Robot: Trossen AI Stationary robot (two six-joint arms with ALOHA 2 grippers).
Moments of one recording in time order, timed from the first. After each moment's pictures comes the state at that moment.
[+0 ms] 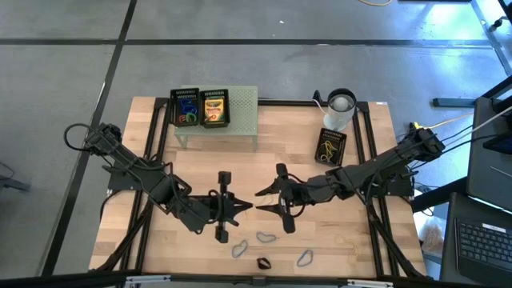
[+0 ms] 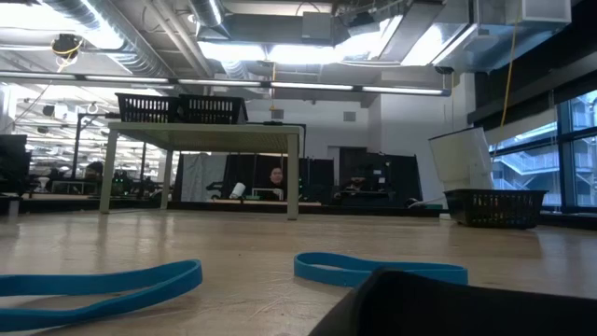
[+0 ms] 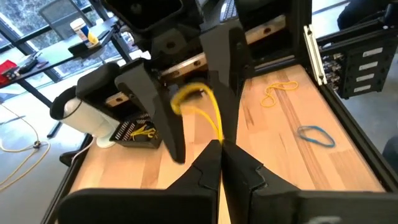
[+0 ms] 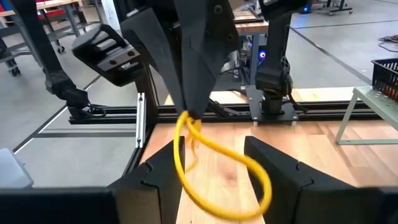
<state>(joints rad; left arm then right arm) -0.60 1.51 1.41 -0.40 -0.70 0.02 0.45 1.52 1.15 0.16 0.30 0.18</state>
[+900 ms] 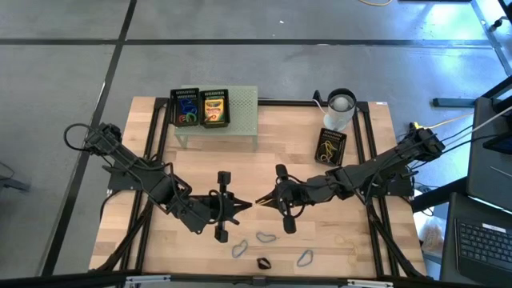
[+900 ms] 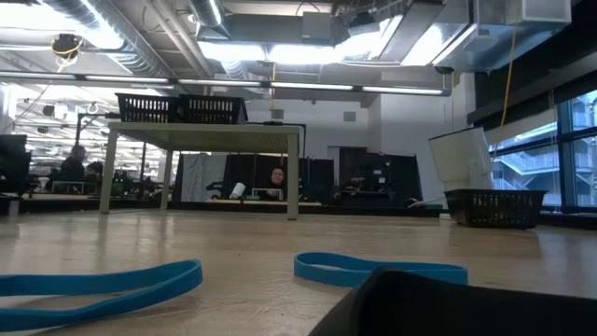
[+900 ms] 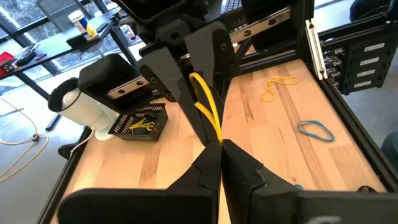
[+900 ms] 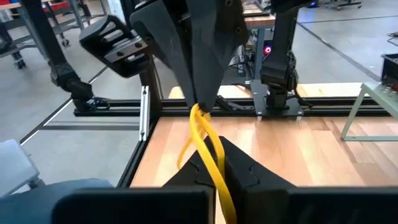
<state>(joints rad) -0.60 1.51 1.41 -0.43 -0.69 -0.01 0.45 1.52 1.15 0.14 0.28 0.17</state>
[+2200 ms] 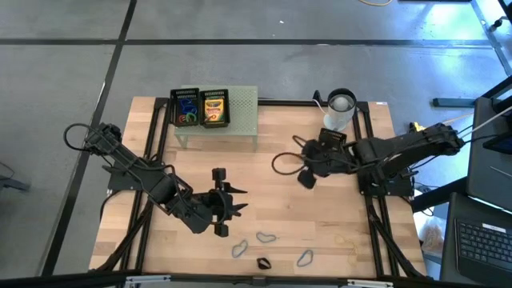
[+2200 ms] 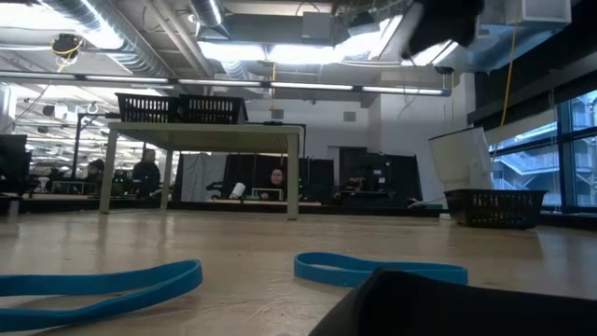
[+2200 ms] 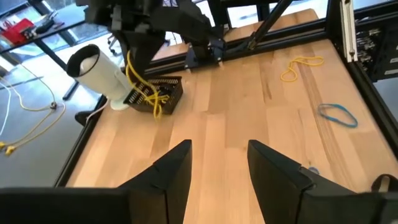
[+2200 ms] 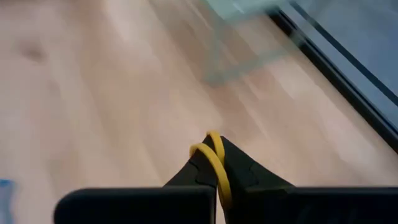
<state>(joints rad) -0.60 1.51 1.42 -0.56 -0.77 -0.15 0.27 1.28 1.15 -0.80 0.54 0.54</state>
